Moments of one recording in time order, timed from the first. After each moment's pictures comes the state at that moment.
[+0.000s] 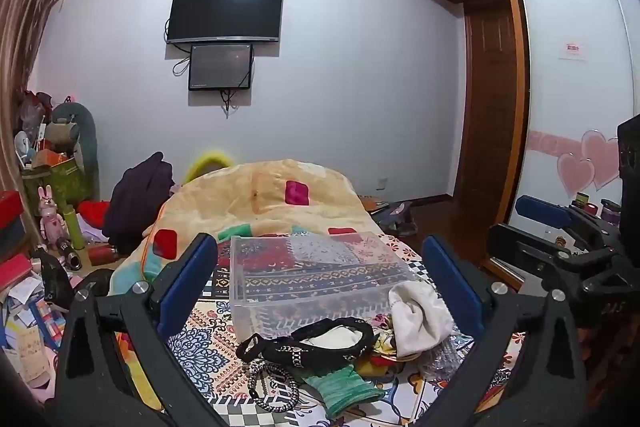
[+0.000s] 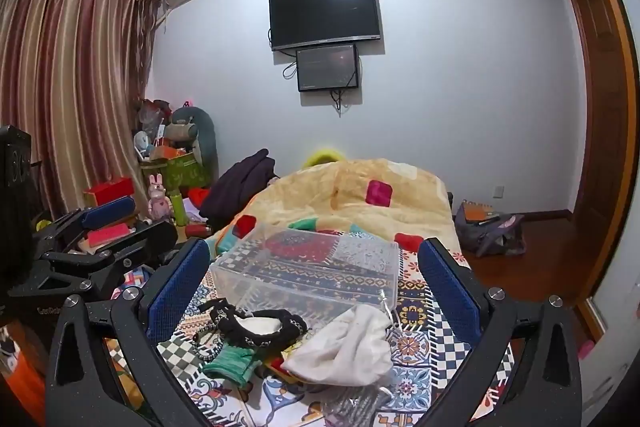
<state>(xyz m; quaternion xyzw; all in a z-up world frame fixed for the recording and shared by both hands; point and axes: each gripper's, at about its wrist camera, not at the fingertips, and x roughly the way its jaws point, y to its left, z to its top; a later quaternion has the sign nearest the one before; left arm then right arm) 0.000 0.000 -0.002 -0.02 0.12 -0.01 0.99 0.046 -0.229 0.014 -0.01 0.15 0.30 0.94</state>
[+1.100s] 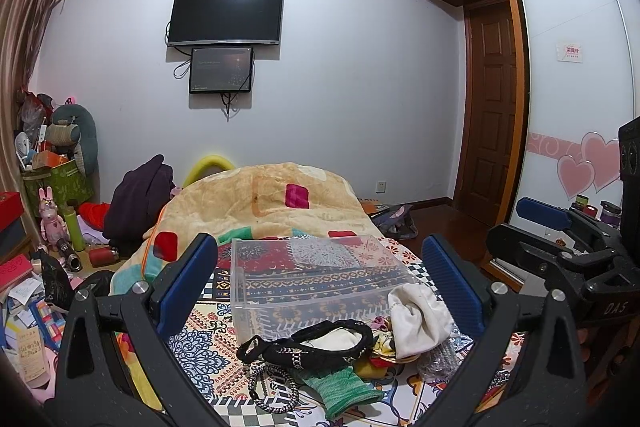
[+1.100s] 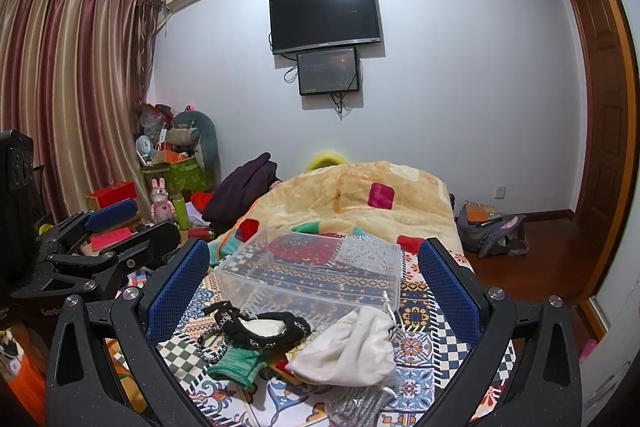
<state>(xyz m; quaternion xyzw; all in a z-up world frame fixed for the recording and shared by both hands) 0.000 0.000 0.000 -0.02 0.12 -0.01 0.99 0.043 -0.230 0.021 -0.01 0.15 0.30 0.94</state>
